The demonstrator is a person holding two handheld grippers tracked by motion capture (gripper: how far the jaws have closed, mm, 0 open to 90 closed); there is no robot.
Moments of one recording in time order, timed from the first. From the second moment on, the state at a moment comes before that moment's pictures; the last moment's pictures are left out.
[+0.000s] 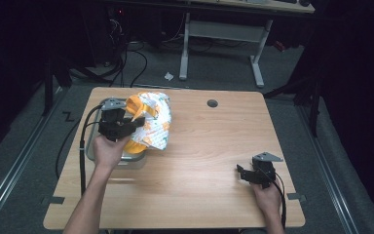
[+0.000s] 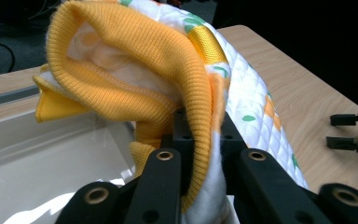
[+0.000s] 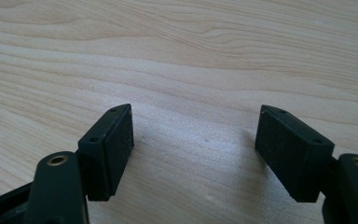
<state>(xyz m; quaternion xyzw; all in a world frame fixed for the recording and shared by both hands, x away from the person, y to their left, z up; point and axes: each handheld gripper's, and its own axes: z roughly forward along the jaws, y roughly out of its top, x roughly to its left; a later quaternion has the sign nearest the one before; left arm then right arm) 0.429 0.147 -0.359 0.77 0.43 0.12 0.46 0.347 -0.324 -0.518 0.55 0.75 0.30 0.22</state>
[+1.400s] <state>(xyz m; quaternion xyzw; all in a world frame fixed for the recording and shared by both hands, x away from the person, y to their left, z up) 0.455 0.198 -0.397 0.78 0.47 0.13 0.40 0.347 -0.324 -0.518 0.55 0.75 0.29 0.23</state>
